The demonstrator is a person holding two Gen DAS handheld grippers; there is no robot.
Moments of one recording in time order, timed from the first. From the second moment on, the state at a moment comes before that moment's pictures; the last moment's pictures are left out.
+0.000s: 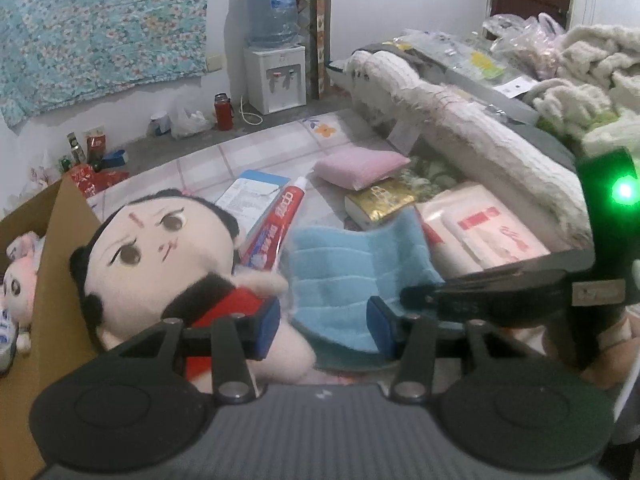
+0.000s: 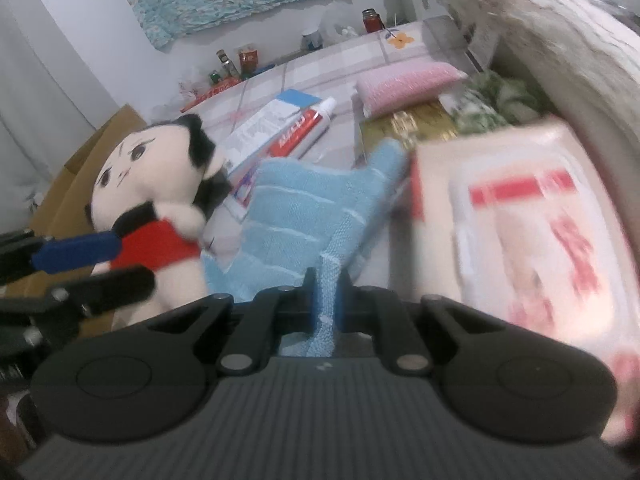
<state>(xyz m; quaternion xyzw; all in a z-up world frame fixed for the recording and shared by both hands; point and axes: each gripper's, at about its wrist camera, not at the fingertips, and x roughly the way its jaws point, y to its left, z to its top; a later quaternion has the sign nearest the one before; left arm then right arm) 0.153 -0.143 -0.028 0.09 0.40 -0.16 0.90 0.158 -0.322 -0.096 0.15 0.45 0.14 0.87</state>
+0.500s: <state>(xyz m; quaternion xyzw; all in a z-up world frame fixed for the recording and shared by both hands) 0.098 -0.141 -0.072 0.05 0.47 -0.21 0.86 0.046 -0.364 -0.083 0.18 0.48 0.10 0.85</state>
